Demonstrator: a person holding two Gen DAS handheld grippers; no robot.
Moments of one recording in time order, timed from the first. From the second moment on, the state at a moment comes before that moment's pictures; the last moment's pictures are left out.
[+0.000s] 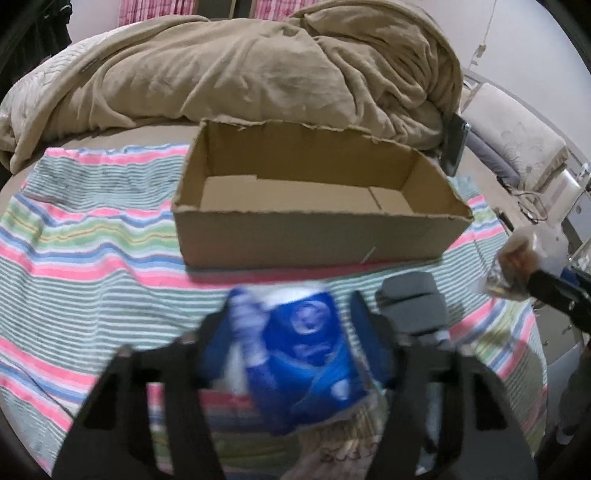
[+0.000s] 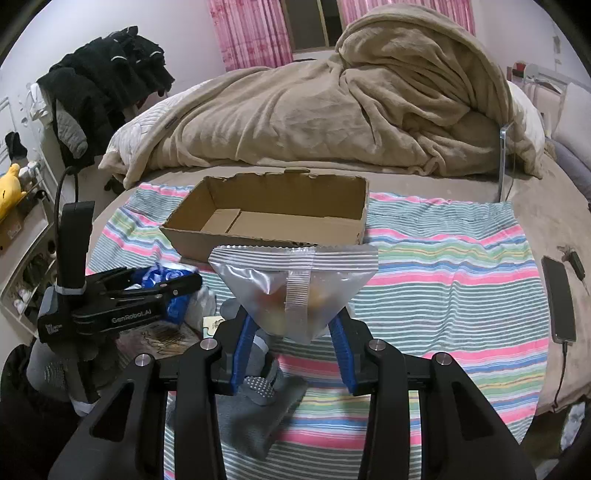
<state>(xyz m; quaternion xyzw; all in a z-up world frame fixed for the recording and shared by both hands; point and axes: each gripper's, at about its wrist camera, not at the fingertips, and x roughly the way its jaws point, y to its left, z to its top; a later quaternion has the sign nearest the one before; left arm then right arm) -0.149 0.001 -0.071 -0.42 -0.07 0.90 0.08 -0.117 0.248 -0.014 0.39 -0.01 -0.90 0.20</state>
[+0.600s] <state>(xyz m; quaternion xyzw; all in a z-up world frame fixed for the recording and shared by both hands) -0.118 0.011 -0.029 -0.37 -0.02 0.92 0.10 -0.120 0.248 0.004 0.37 -0.01 -0.91 0.20</state>
